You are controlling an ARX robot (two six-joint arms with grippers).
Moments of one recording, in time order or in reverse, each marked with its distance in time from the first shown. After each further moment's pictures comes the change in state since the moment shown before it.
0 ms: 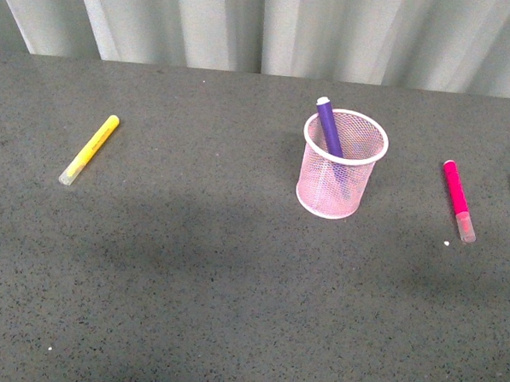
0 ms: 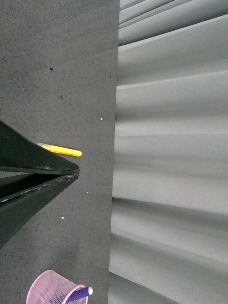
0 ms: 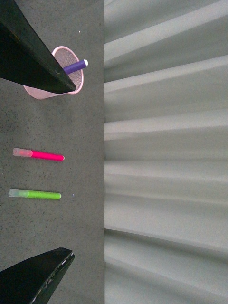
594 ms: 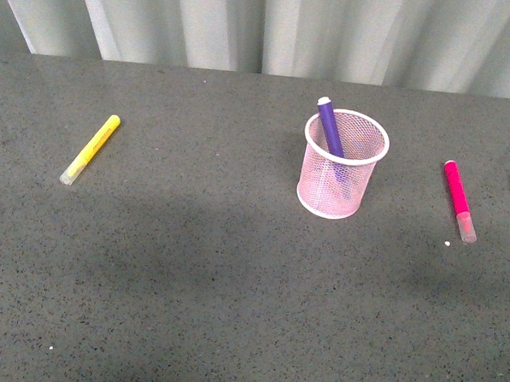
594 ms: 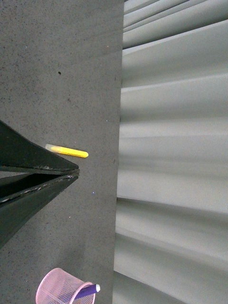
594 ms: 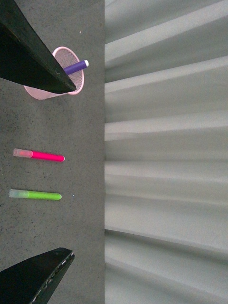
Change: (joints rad) left arm 0.000 -0.238 0.000 -0.245 -0.001 0.000; right arm 0.000 0.000 0.000 0.000 0.000 0.000
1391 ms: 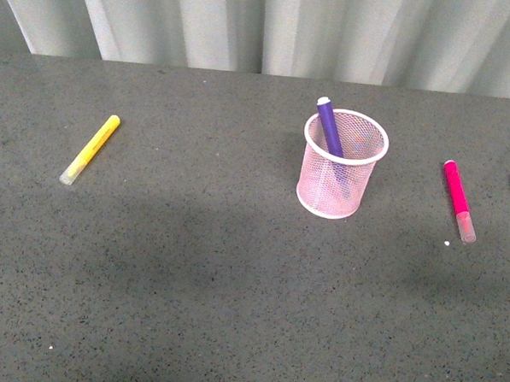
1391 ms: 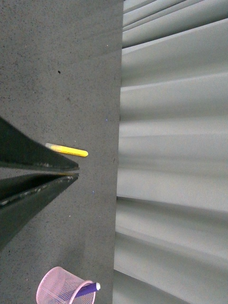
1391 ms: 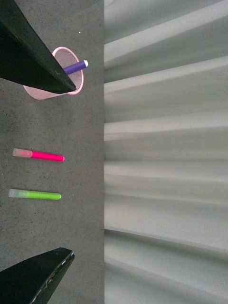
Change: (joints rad) left arm 0.000 0.000 0.000 -0.001 0.000 0.000; right arm 0.000 0.000 0.000 0.000 0.000 0.000
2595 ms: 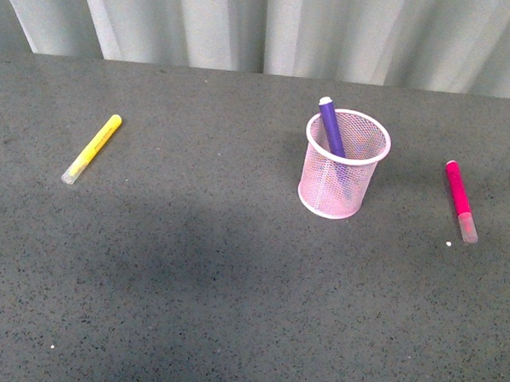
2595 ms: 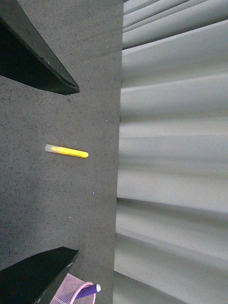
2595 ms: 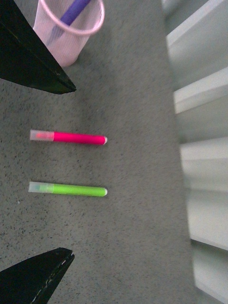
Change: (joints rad) left arm 0.000 0.000 0.000 0.000 0.000 0.003; right arm -0.152 1.350 0.564 0.253 -0.087 0.028
